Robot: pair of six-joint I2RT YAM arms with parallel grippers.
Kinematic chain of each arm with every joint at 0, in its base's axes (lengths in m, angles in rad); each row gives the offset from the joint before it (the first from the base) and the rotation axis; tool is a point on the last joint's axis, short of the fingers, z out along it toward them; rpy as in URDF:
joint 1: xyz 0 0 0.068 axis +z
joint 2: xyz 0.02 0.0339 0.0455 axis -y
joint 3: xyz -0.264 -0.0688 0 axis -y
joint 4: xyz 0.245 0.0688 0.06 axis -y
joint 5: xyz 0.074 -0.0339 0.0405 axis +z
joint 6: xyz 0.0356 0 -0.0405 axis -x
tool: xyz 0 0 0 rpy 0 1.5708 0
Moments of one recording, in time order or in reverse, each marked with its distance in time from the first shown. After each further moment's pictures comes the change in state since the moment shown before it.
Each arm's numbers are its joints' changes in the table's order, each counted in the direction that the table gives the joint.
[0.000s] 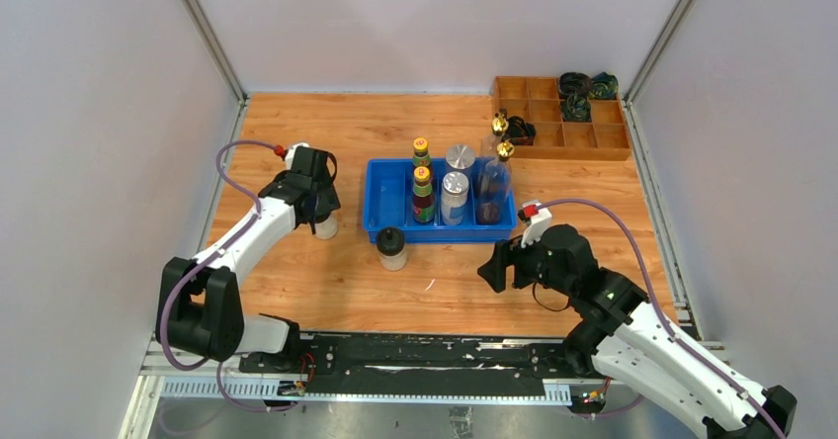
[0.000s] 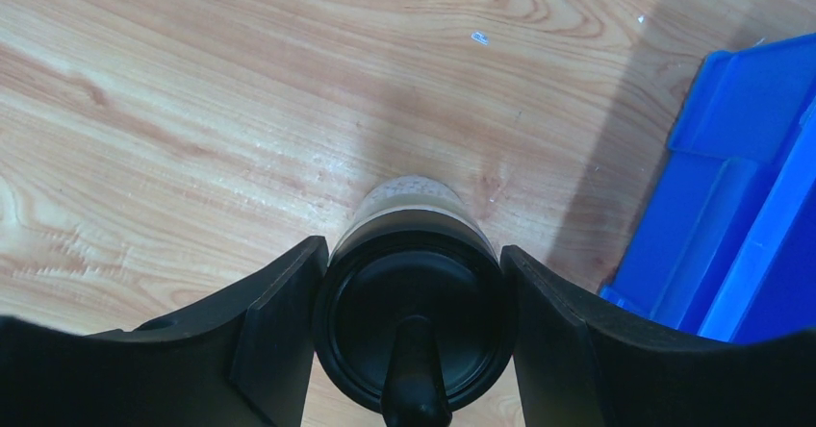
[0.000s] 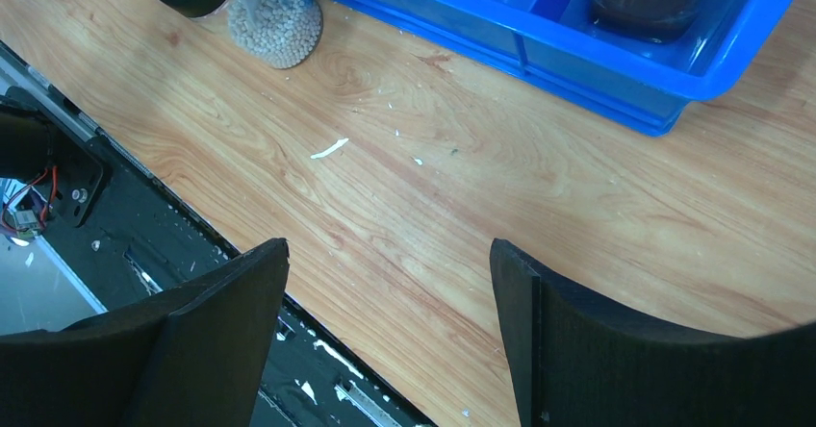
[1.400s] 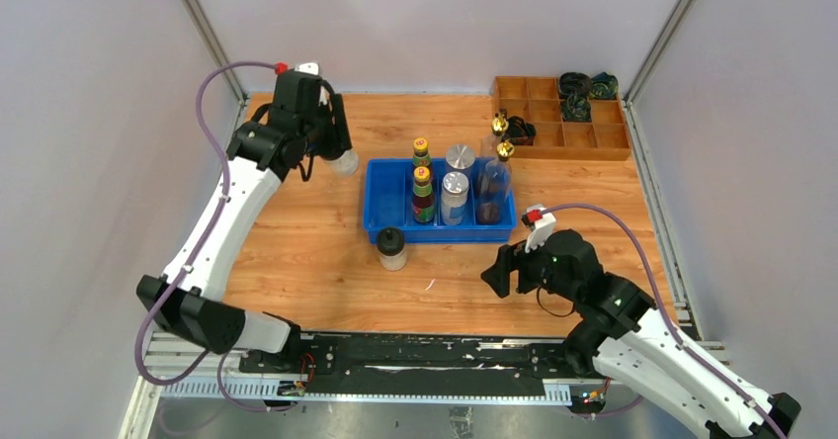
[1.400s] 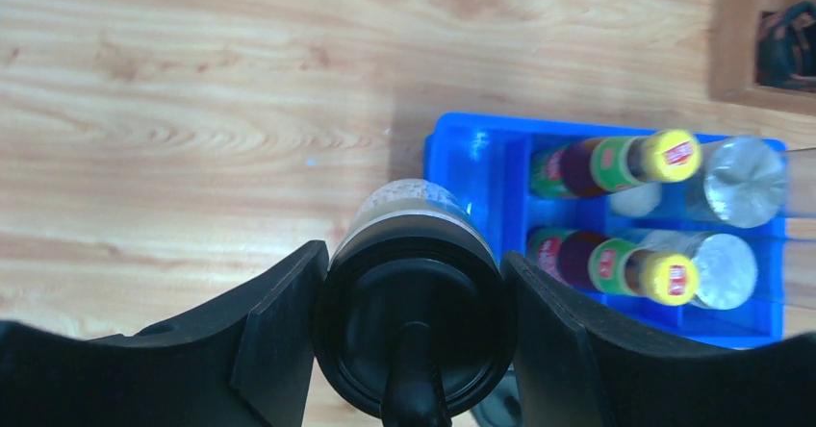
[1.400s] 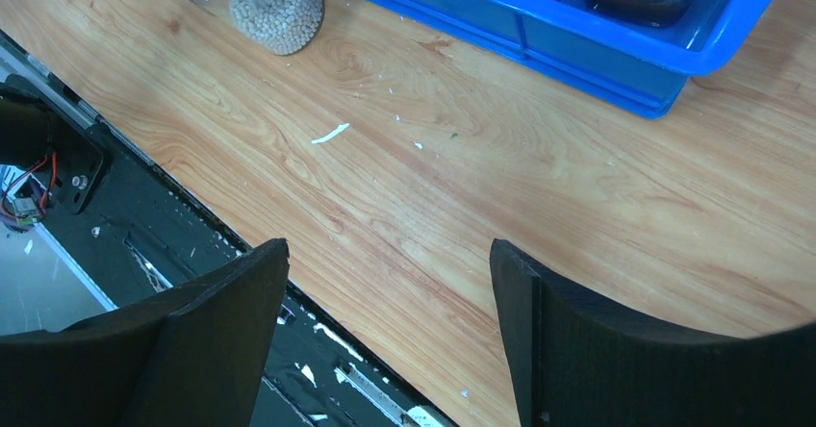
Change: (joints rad) left arm -0.085 0.004 0.634 -0.378 -0.130 -0.116; right arm 0.024 0.048 0.002 -0.056 -0.018 -0.005
